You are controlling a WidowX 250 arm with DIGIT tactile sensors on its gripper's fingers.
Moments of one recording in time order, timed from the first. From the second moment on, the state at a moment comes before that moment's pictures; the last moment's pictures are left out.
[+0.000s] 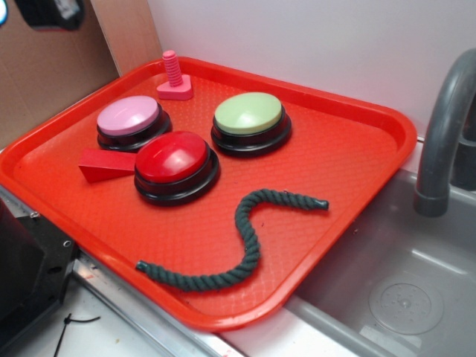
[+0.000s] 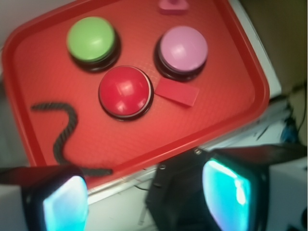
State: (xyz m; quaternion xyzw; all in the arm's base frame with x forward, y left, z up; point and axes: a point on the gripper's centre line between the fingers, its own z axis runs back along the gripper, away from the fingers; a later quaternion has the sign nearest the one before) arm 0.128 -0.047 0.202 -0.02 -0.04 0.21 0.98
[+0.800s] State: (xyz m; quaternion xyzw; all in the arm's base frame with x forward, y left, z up) arm 0.176 -0.111 0.096 -0.07 -0.07 0.41 0.91
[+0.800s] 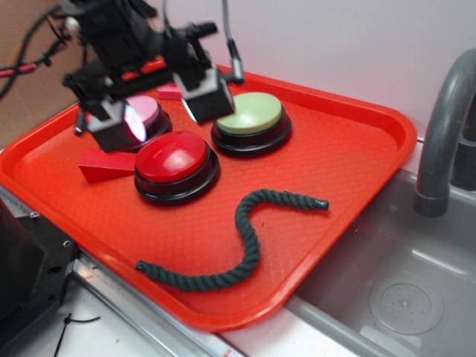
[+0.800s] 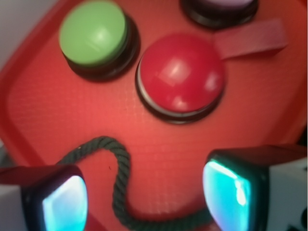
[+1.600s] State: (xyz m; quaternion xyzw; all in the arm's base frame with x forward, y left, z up) arm 0.199 -0.149 0.019 -0.01 -0.05 0.38 0.93
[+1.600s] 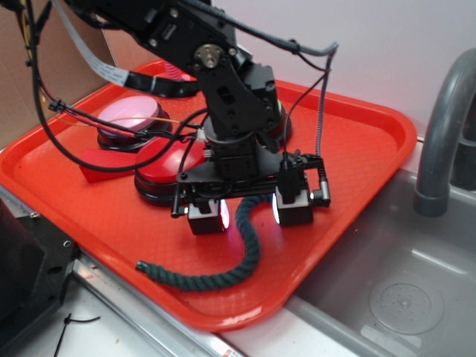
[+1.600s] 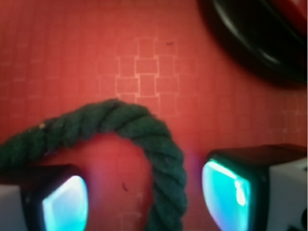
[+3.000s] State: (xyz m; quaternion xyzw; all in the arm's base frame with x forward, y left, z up) arm 0.195 -0.132 0.041 0.00 -0.01 0.29 0.96
